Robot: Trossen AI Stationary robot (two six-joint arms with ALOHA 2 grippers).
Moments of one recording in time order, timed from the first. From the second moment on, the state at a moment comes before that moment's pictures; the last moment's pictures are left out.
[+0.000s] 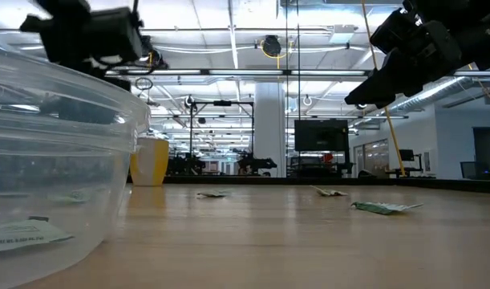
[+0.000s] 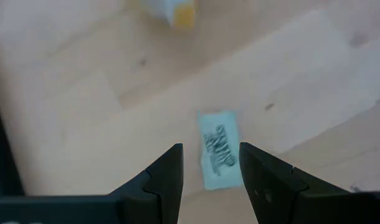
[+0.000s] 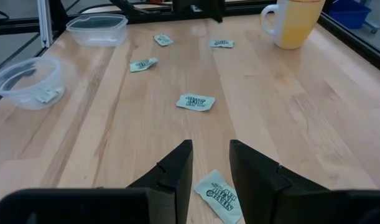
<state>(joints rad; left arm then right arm) 0.04 1.23 0.64 -0.79 -0.44 -1.01 0.00 0.84 0.31 0.13 0.02 0.09</state>
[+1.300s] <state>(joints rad) -0.01 1.23 0.46 -0.60 -0.35 -1.00 0.00 0.84 0.31 0.13 0.02 0.09</state>
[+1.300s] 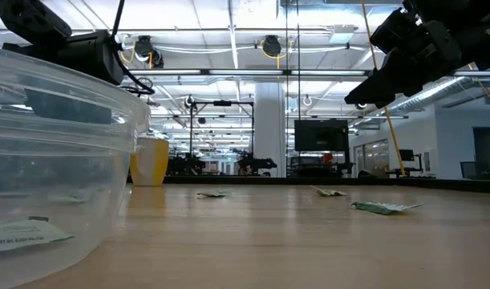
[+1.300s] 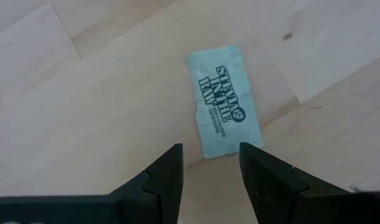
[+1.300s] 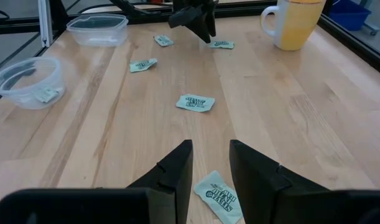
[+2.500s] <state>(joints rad) -0.01 1.23 0.37 -0.46 -0.36 -1.03 0.00 0.84 0.31 0.13 0.02 0.07</state>
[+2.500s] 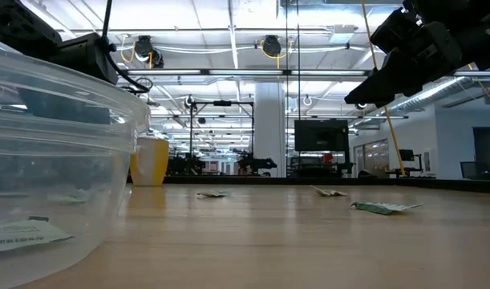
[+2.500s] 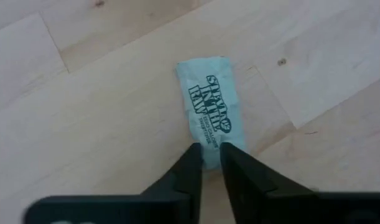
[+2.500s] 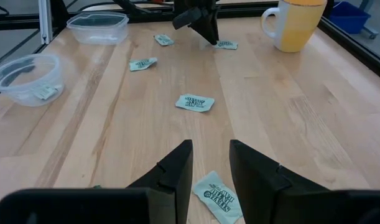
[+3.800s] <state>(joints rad) -0.72 1.21 0.94 -0.99 0.34 -1.80 0.00 0.84 0.31 0.13 0.02 0.09</state>
